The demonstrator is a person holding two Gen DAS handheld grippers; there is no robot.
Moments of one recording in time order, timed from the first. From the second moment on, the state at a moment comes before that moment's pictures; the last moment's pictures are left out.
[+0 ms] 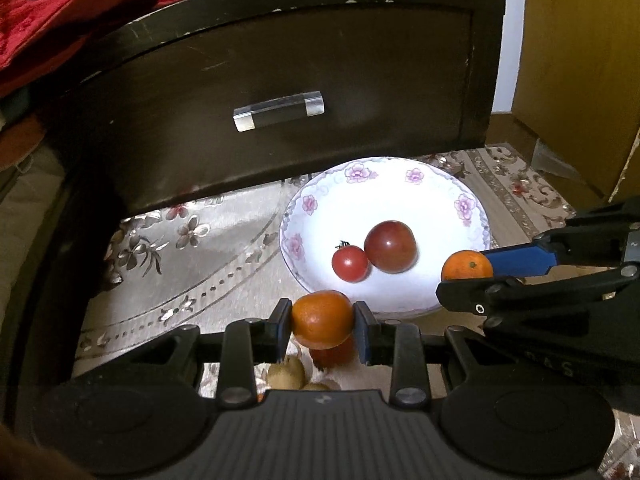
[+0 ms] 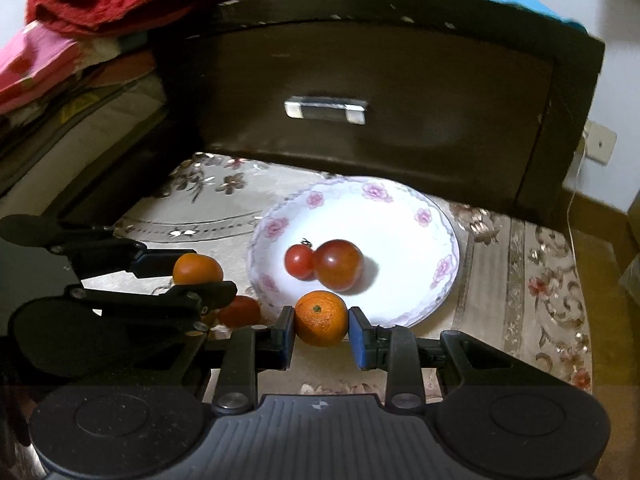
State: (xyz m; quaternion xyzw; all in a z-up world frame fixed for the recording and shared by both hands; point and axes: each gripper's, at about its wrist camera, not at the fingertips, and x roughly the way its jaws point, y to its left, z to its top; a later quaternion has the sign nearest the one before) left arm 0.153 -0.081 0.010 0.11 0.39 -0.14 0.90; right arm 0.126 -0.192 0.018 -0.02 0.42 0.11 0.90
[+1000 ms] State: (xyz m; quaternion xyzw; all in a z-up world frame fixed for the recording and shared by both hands) left arm 0.199 -0.086 -0.002 0.09 0.40 -0.14 0.90; right arm 0.170 -0.206 0.002 -0.01 0.40 0.10 0.91
